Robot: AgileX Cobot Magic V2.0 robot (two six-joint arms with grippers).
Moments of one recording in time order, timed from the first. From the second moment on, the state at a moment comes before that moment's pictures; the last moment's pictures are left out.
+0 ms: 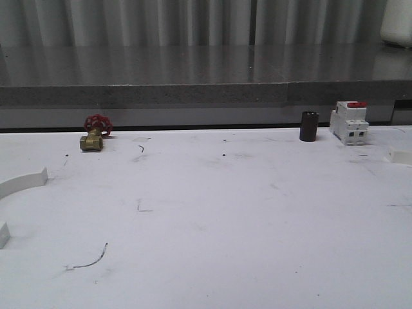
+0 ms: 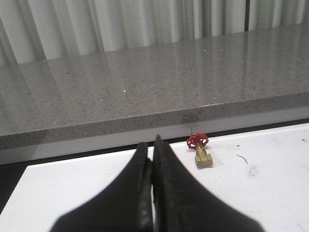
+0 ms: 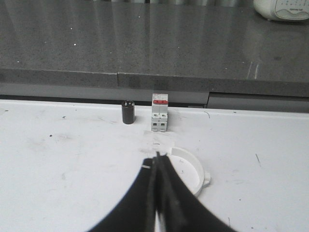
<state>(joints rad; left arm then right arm) -0.08 0.42 -0.47 0.09 0.24 0.04 0.00 0.37 -0.54 0.03 0.47 -0.01</state>
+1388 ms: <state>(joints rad) -0.08 1.09 -0.77 -0.03 0.66 -0.01 0.00 0.37 -0.54 0.03 0.49 -0.01</state>
